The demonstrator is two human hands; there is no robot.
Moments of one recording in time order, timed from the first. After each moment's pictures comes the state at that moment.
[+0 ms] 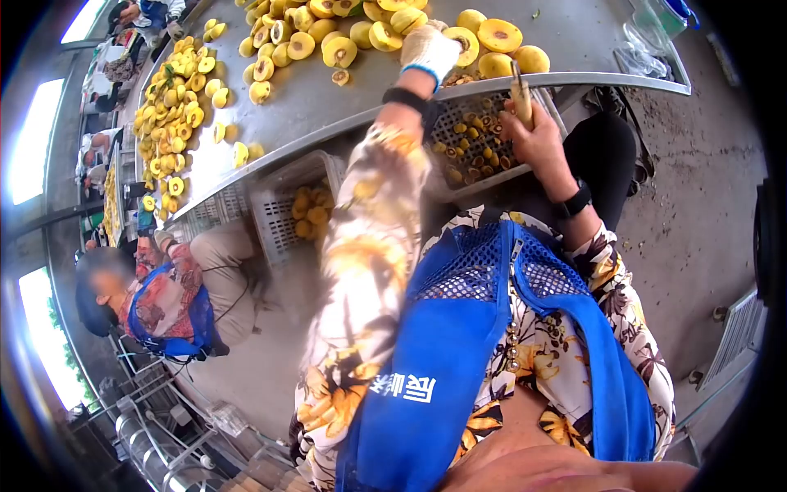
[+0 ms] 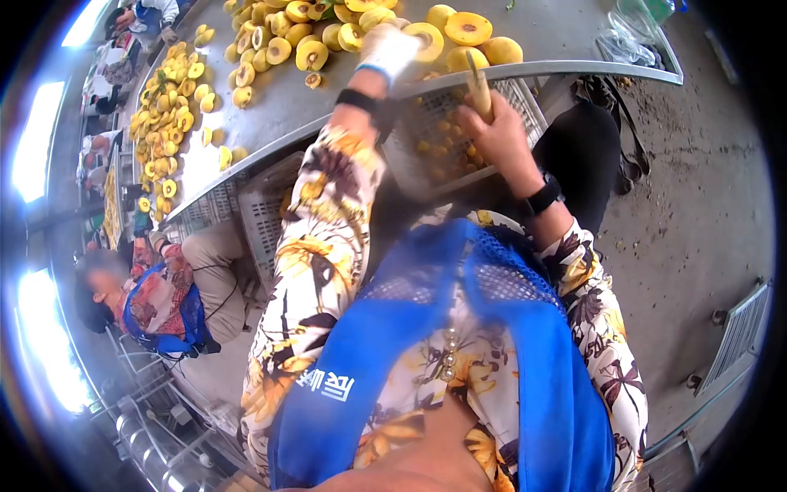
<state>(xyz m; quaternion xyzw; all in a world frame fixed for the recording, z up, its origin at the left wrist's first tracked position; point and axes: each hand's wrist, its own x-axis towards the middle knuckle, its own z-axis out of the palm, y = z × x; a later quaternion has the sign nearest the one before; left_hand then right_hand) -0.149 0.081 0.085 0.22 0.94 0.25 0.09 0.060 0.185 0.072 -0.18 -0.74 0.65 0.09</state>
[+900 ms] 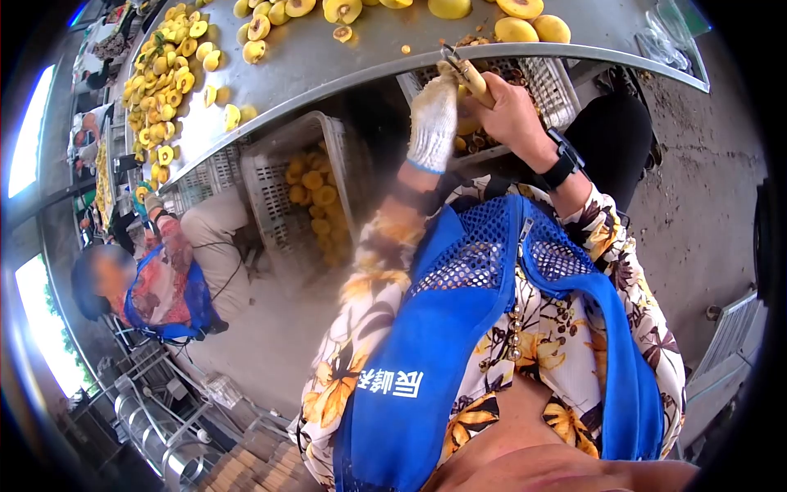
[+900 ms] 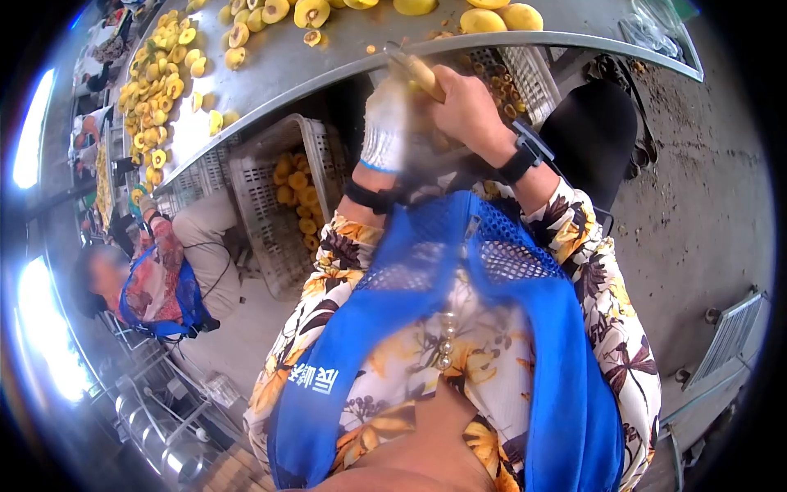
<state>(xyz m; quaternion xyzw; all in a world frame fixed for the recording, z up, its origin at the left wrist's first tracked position) -0.005 0.008 0.017 0.22 0.91 0.34 0.01 0.048 0.145 0.073 -0.04 -0.87 0.48 0.05</state>
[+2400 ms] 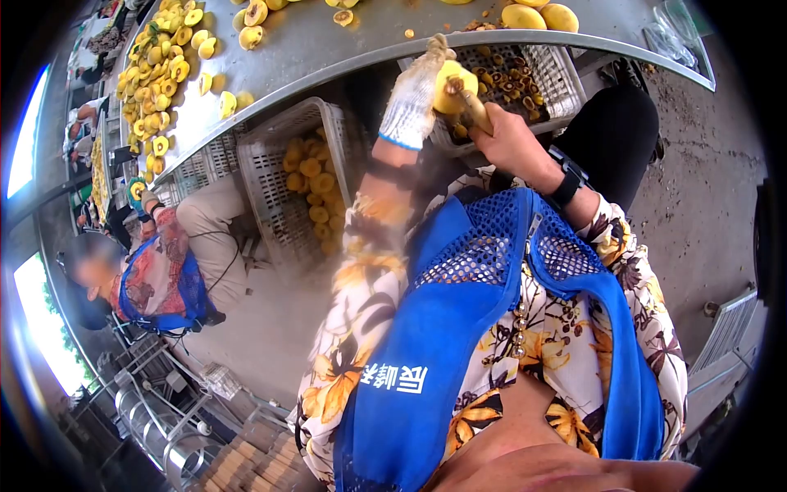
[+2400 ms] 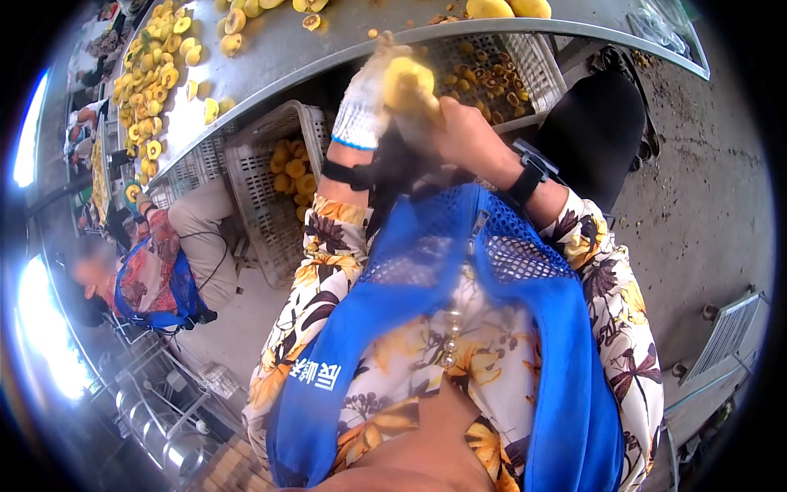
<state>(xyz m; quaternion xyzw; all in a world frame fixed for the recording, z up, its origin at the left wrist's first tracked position) -0.007 0.001 0.073 -0.04 0.61 0.77 0.20 0.084 0.127 0.065 -0.06 -0.85 0.52 -0.10</state>
